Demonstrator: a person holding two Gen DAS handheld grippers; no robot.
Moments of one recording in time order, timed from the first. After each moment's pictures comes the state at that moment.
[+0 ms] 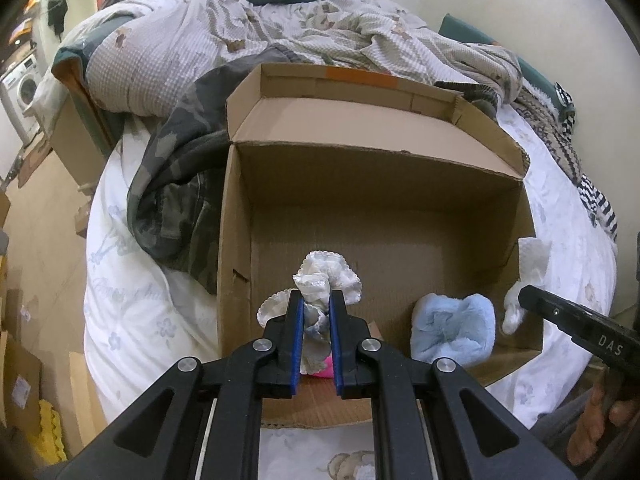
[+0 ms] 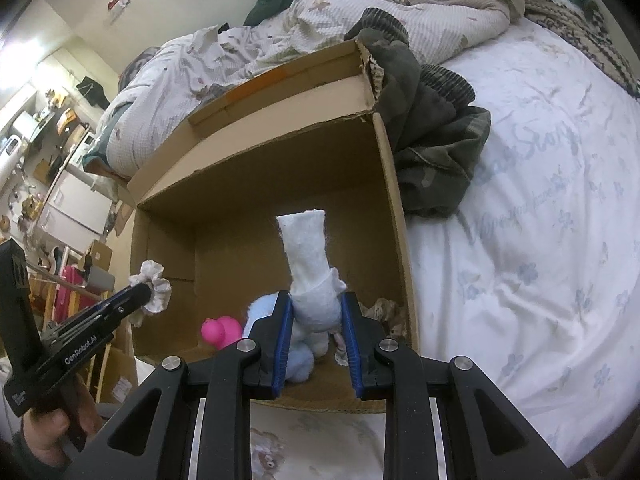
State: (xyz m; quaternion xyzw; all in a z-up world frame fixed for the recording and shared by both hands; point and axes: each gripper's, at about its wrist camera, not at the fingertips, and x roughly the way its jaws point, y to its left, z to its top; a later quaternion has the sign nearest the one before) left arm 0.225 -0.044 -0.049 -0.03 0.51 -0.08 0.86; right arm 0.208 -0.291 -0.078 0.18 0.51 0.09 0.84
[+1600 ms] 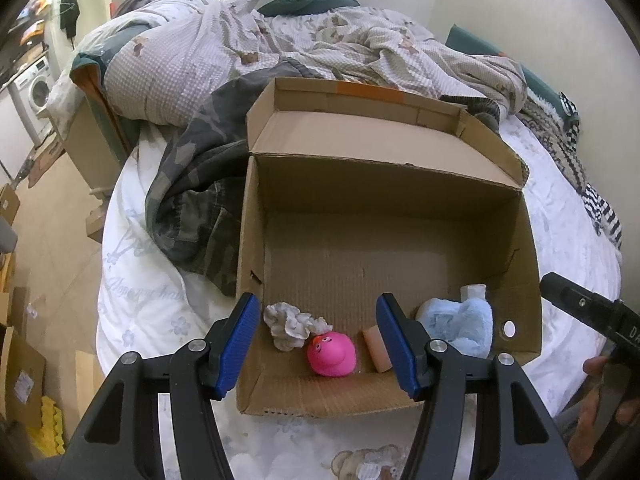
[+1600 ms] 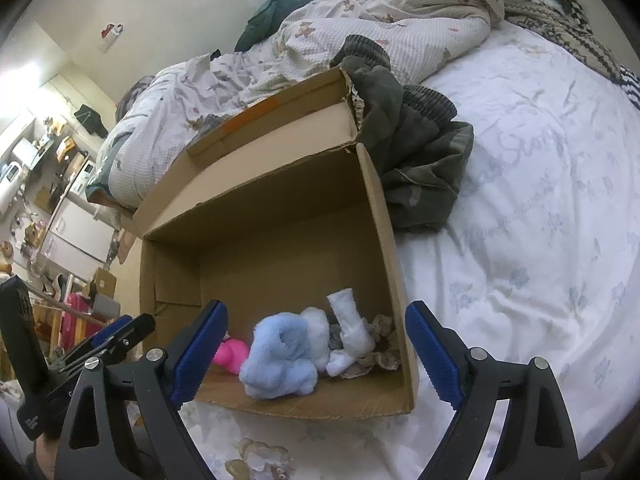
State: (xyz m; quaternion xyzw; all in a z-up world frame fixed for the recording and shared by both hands) left arm 0.211 -0.039 -0.034 -0.03 0.49 -0.06 0.87; right arm 0.199 -0.299 -0.065 0.21 0.47 0.08 0.85
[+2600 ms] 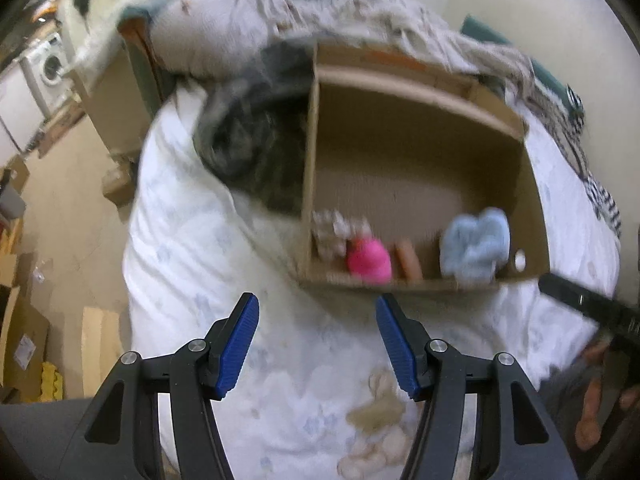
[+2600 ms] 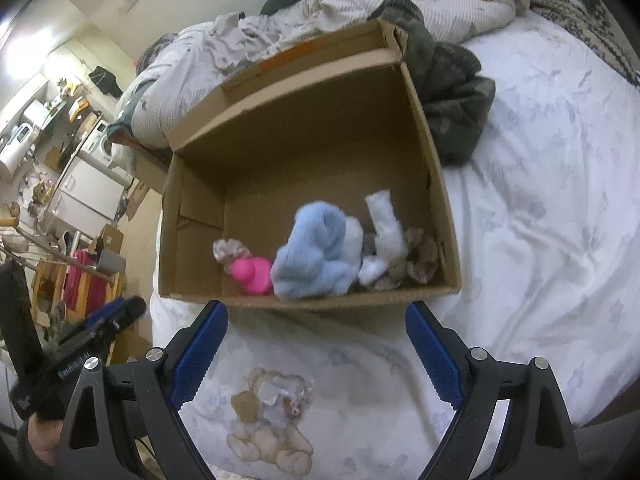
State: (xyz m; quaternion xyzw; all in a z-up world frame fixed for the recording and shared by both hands) left arm 0.130 0.004 -0.053 -0.04 0.53 -0.05 0.84; right arm 0.145 -0.263 -0.081 0.19 0.52 0.12 0.82
